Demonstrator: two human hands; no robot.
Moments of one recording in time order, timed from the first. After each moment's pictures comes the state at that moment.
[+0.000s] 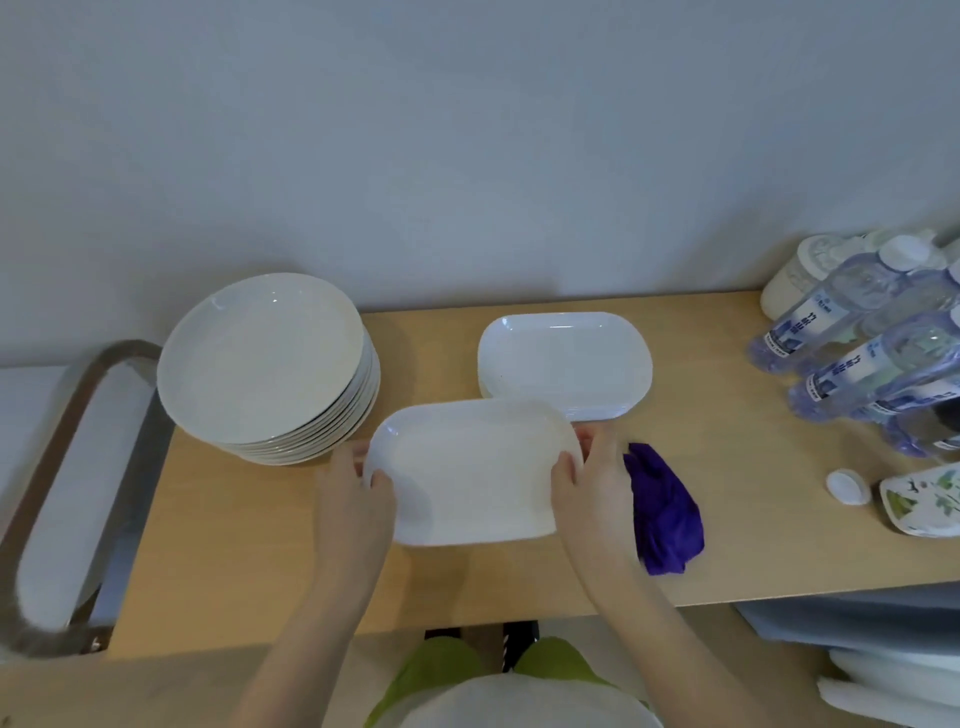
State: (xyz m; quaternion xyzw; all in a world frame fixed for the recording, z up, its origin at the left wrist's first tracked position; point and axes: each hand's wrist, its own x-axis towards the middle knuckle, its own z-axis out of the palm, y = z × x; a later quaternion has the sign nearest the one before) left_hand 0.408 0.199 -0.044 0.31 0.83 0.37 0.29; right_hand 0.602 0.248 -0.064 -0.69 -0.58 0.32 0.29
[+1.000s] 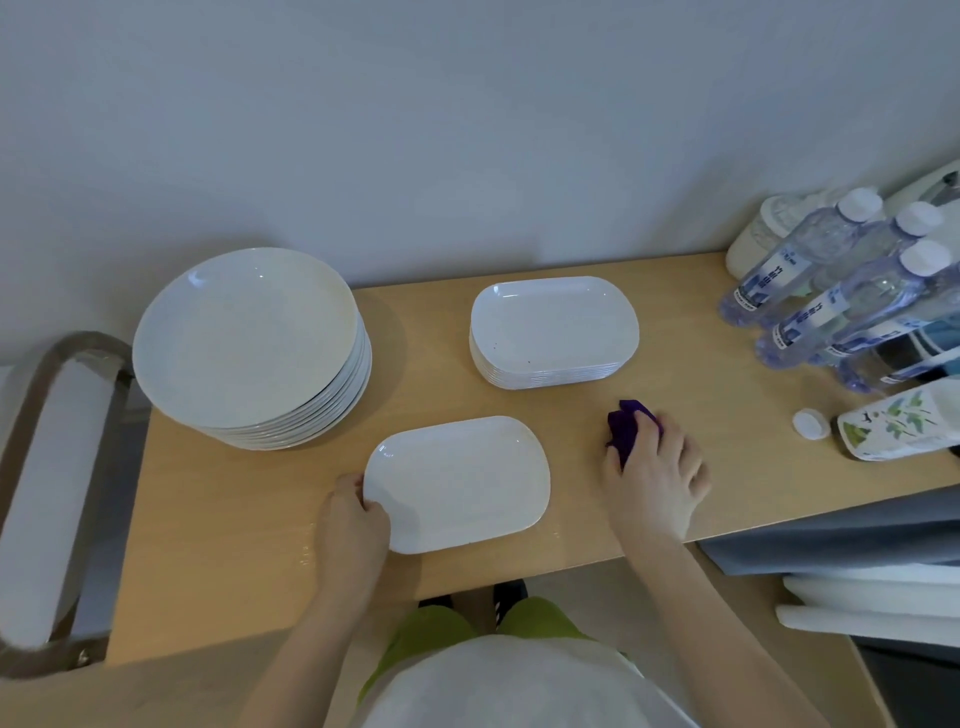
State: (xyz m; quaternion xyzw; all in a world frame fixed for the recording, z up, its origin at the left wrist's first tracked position) left_hand 0.381 0.163 -0.106 0.32 0.83 0.29 0.35; right_hand 0.640 0.224 -0.096 -0.82 -0.57 0.06 0.09
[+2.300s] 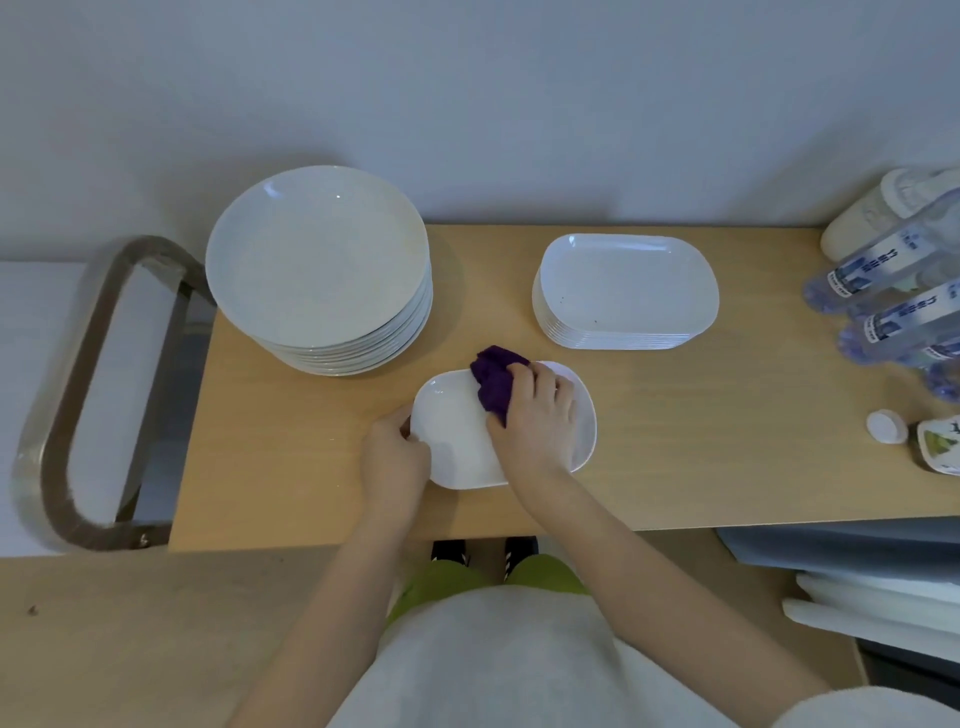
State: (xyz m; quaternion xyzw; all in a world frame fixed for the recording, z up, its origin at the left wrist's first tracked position) left_hand 0.373 0.166 -0.105 0.29 0.80 0.34 0.39; right_hand 0.500 0.227 -0.122 -0.66 -0.74 0.15 0.06
